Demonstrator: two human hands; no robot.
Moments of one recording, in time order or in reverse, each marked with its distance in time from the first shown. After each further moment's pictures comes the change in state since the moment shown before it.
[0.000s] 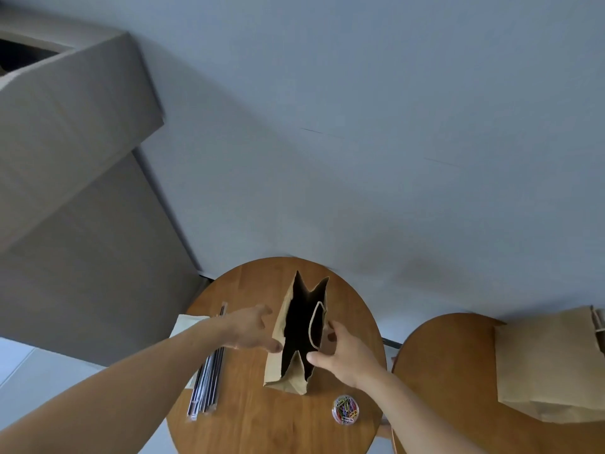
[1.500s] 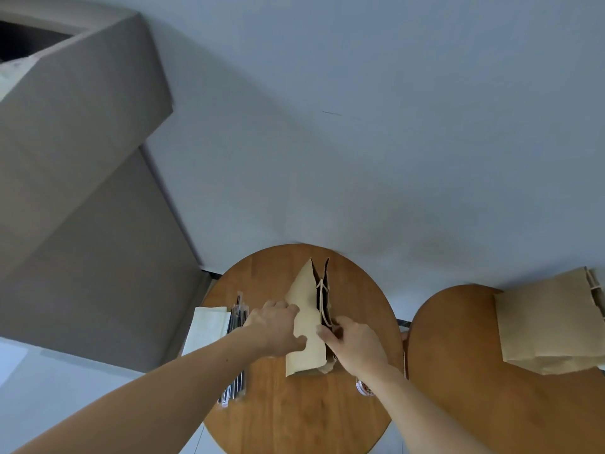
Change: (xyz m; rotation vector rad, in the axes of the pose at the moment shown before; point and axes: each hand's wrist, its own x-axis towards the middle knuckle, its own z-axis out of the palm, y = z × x) left_hand -0.038 -0.003 0.018 0.511 0.185 0.129; right_hand -0.016 -0.040 0.057 -0.157 0.292 -0.036
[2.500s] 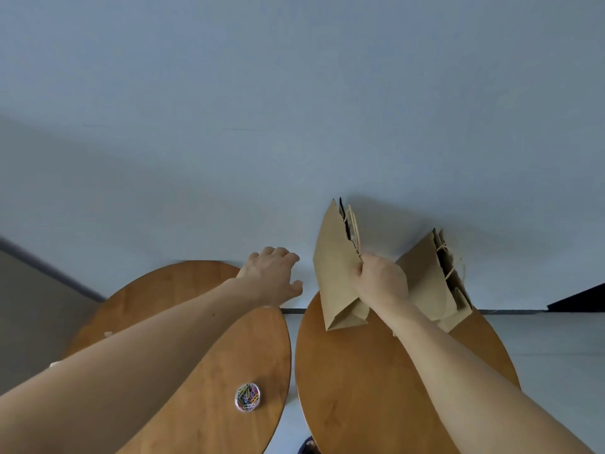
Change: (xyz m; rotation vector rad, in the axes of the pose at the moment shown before) left_hand 0.129 0.321 -0.086 0.179 0.193 0.221; right_hand 0.017 0.290 -0.236 -0.146 0.427 0.196
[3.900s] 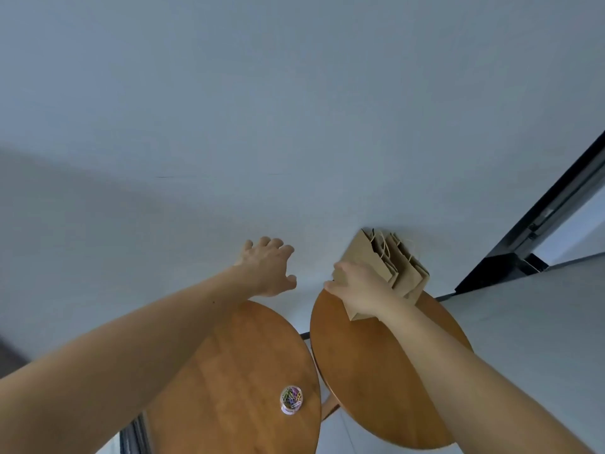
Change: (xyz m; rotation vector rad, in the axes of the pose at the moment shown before) left_hand -0.141 -0.127 -0.082 0.144 0.207 0.301; right_hand -0.155 -0.205 -0.066 0.091 -0.114 0.129
